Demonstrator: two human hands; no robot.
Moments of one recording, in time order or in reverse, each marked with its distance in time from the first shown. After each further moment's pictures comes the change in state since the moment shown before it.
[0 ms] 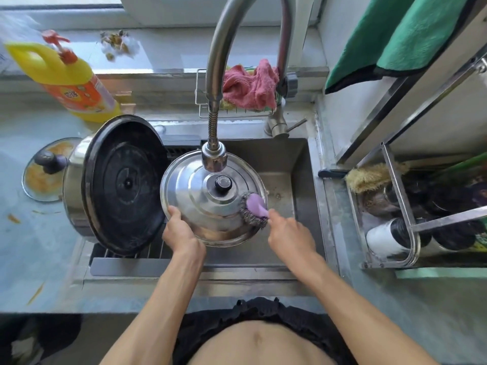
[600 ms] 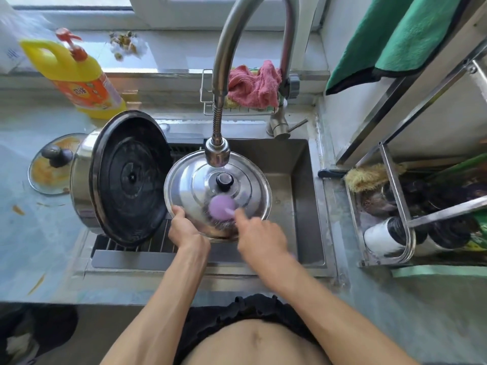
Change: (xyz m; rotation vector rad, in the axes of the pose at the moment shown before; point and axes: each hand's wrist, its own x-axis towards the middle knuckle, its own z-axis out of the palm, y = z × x) left_hand -0.006 -0.006 -0.004 -0.053 0.022 -0.038; right_hand -0.022 -0.059 0.007 -0.269 -0.012 -0.244
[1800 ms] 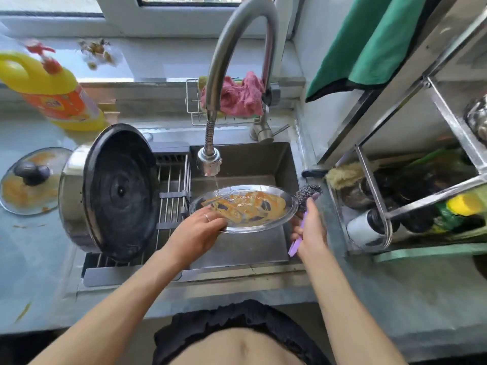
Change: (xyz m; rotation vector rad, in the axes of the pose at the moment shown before) left_hand 0.025 0.024 -0.008 1.149 -1.395 1.686; right_hand -0.003 0.085 -0.001 1.771 0.445 1.145
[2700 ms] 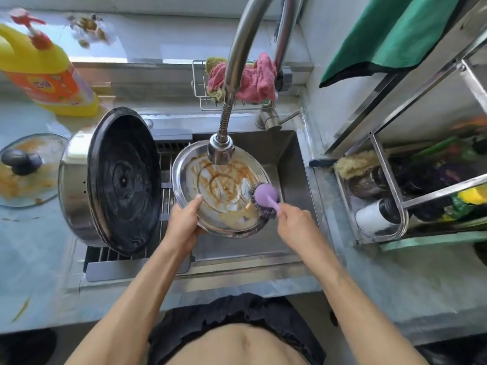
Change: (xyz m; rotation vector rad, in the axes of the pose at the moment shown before) left_hand 0.000 0.002 -0.016 -1.185 0.490 -1.309; right_hand -0.024 0.031 0.018 -1.350 -0.147 -0.747
